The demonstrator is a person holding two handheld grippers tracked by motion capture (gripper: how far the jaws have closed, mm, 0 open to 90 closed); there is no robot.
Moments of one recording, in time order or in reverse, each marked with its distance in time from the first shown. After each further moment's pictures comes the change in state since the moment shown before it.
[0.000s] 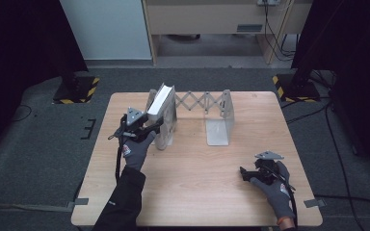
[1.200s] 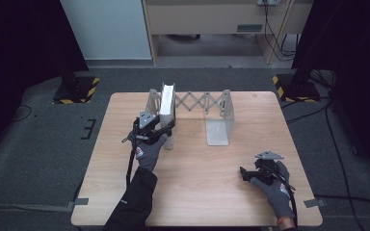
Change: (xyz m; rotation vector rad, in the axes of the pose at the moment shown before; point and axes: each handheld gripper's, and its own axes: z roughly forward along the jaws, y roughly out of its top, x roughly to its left) left arm -0.023 -0.014 0.031 -0.007 -0.025 -0.025; right arm 0.000 0.000 0.000 0.000 -0.001 -0.001
